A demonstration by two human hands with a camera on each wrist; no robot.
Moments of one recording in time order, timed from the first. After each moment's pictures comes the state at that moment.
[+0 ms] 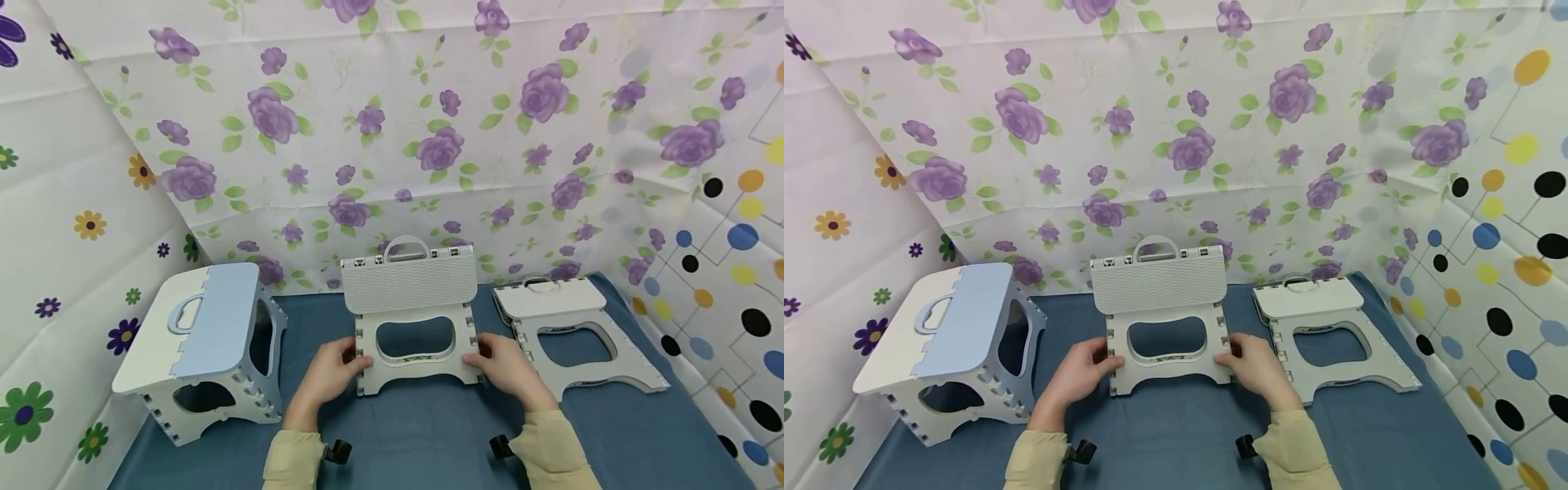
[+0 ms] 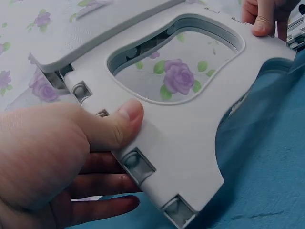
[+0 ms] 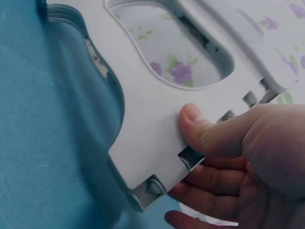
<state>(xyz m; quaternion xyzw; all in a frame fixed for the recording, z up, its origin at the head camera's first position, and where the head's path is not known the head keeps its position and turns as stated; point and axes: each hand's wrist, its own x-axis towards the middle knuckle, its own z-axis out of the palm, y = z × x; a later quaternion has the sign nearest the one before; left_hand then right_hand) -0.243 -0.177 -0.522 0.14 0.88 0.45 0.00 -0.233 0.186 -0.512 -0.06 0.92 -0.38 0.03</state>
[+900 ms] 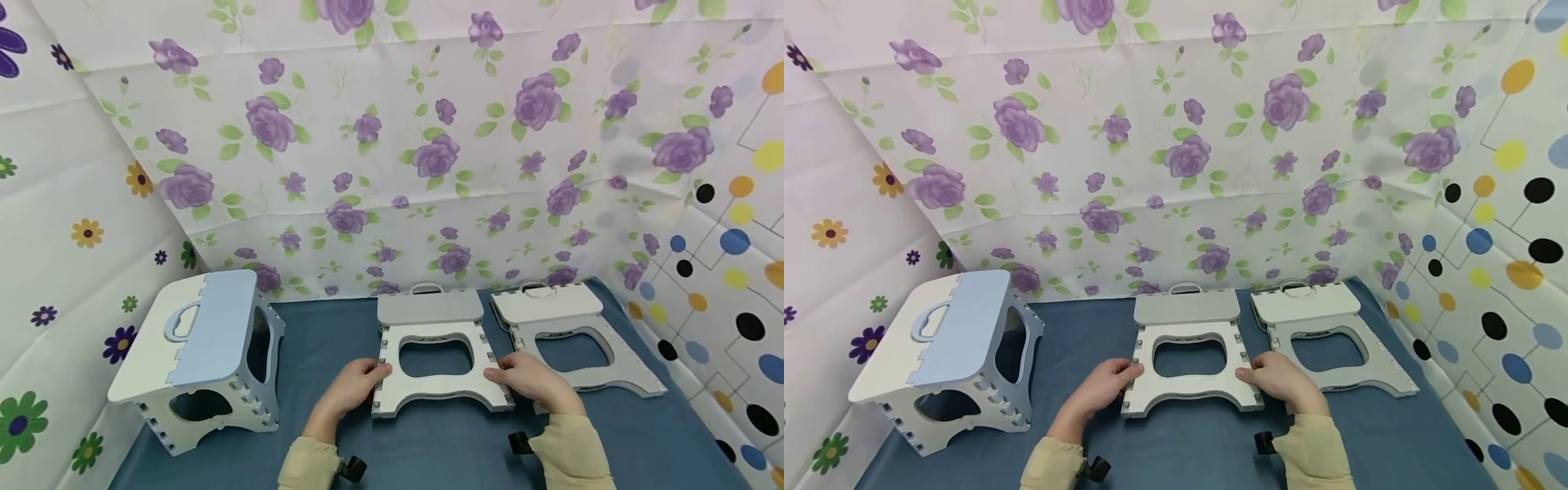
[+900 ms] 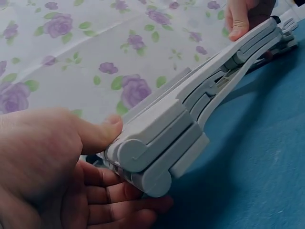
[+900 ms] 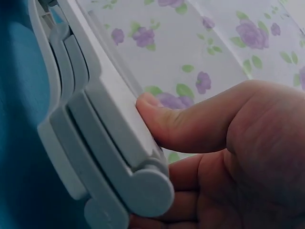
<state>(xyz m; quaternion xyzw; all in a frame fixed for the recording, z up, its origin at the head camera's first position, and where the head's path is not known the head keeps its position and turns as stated) -0.238 -0.141 -0.536 0.10 0.84 0.52 0.15 -0.231 0.229 -0.501 -0.03 0.93 -0.34 0.17</state>
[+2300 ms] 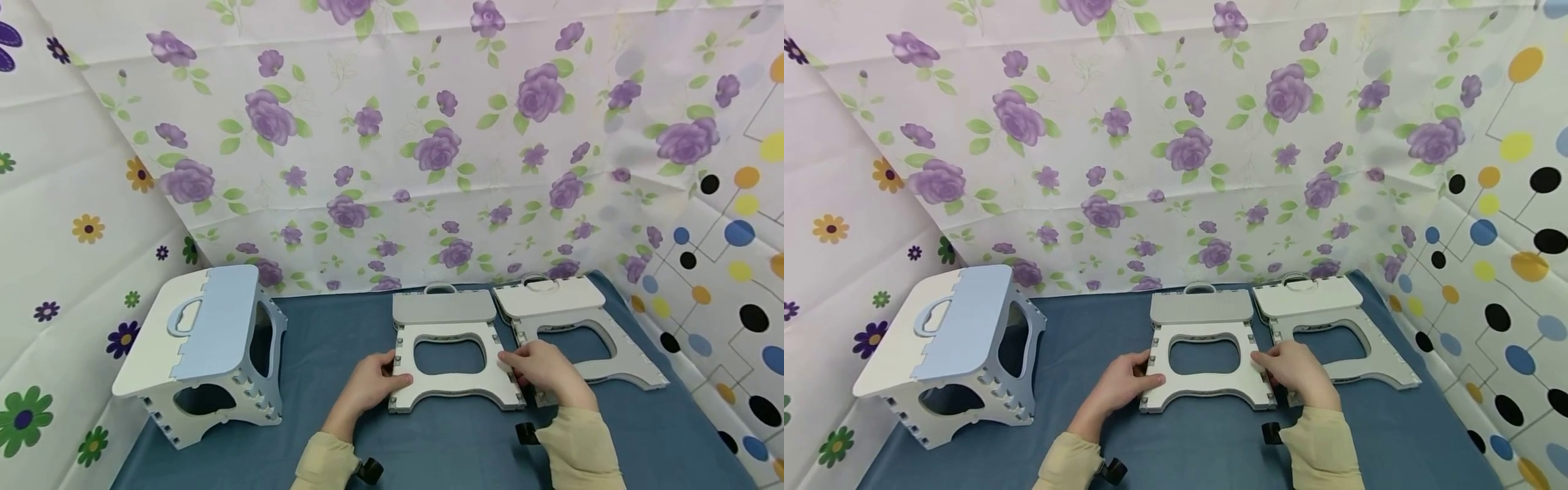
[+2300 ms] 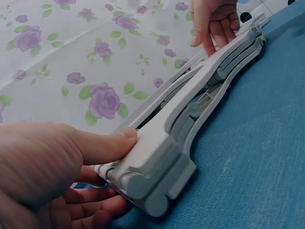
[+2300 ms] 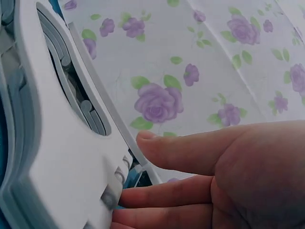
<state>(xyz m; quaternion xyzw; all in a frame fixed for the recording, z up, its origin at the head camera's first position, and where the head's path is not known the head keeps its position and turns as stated) -0.236 -0.117 -0.549 0.15 0.87 0.47 0.09 -0.222 0.243 -0.492 0.04 0.93 -0.35 0.14</state>
